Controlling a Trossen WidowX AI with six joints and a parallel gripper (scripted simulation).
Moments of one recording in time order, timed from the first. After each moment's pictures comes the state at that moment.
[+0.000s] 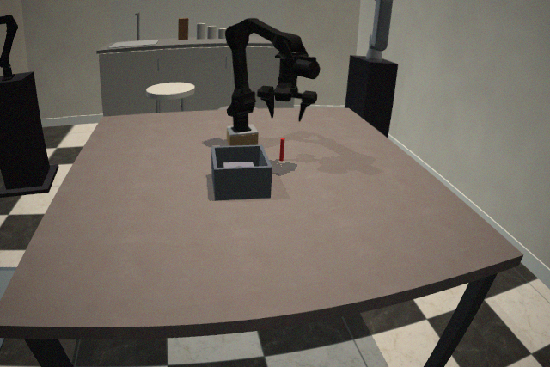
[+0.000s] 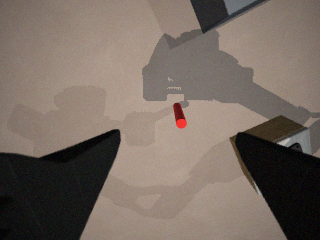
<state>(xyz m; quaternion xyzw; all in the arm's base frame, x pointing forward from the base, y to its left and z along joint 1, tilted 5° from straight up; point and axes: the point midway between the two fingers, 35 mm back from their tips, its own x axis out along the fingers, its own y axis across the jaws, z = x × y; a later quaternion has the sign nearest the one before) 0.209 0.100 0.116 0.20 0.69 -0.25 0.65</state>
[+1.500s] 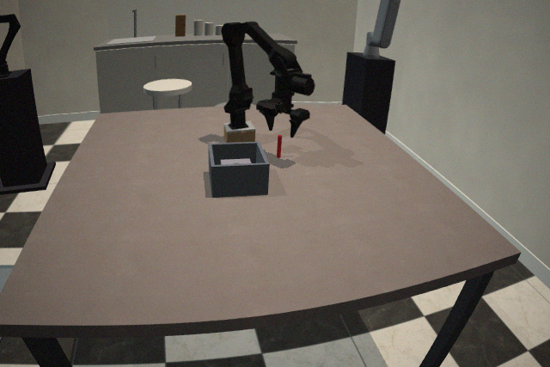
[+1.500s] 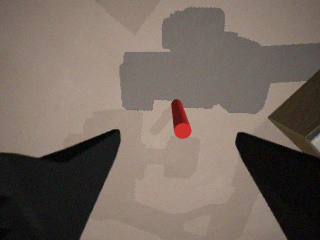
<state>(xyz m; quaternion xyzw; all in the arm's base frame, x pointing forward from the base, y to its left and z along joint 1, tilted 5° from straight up) 0.181 0.103 0.045 0.33 0.62 -0.38 0.60</state>
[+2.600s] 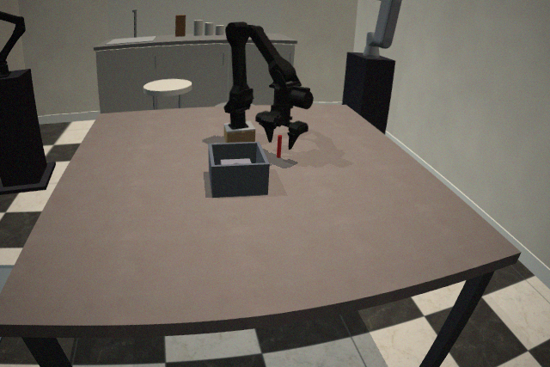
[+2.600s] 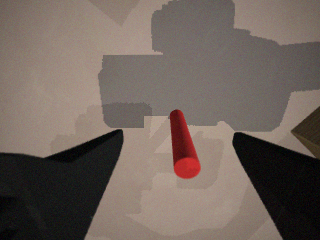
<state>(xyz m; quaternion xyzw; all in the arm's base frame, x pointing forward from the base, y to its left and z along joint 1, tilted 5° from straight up) 0.176 0.100 0.001 0.33 0.62 -0.38 0.60</state>
